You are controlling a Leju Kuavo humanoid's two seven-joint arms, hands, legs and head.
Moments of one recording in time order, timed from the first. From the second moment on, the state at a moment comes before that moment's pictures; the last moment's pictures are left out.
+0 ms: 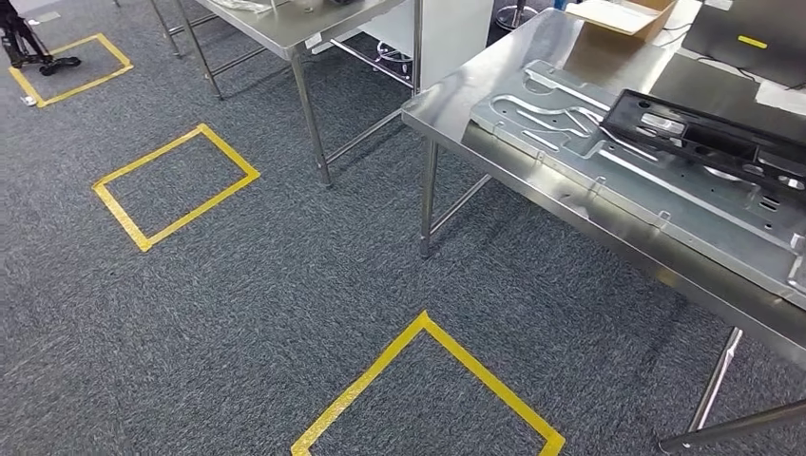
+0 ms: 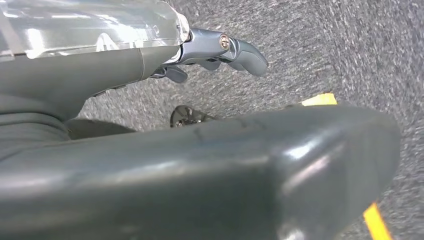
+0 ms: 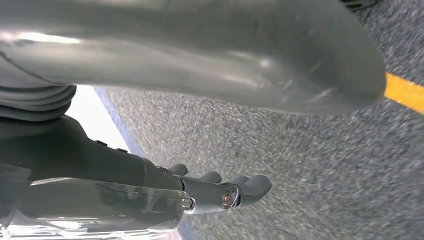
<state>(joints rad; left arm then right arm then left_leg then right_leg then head) -0.12 -0.22 1.38 -0.22 -0.90 0.11 -0.46 -0.04 0.09 -1.21 -0.25 1.15 -0.11 0.06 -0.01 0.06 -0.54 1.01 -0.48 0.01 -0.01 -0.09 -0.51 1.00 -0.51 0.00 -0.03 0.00</state>
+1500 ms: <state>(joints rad) -0.10 -0.22 1.47 -0.22 -0.75 0.05 -0.46 -0.03 0.02 -1.17 -0.23 1.21 -0.06 -0.02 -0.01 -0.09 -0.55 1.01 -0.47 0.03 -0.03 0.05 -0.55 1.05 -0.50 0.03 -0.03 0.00</state>
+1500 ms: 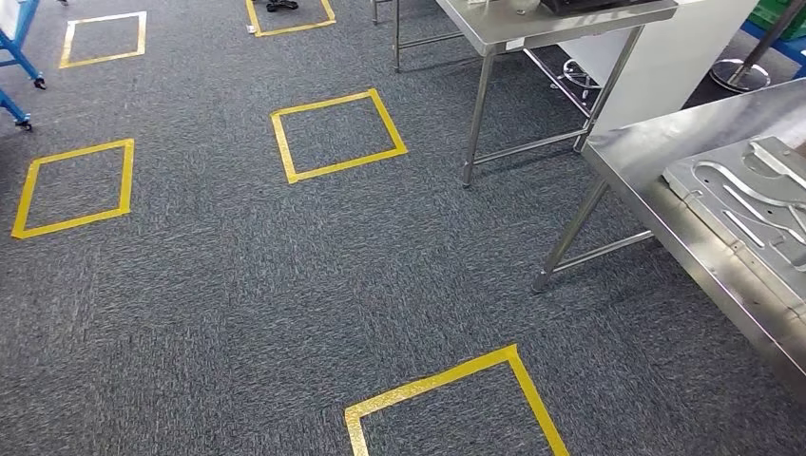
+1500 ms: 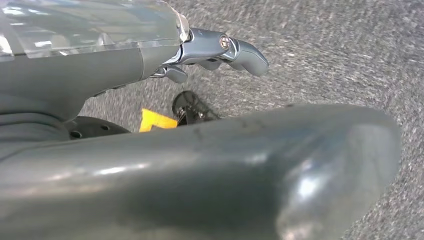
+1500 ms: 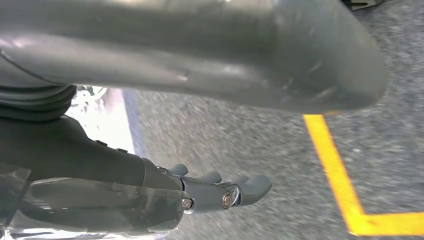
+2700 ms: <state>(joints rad) -0.06 -0.09 1.34 -0.23 -0.98 -0.11 -0.42 -0.09 0.13 -1.30 -0.22 1.05 -0.14 0.01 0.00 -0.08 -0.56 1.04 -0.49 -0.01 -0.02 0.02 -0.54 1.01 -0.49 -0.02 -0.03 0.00</state>
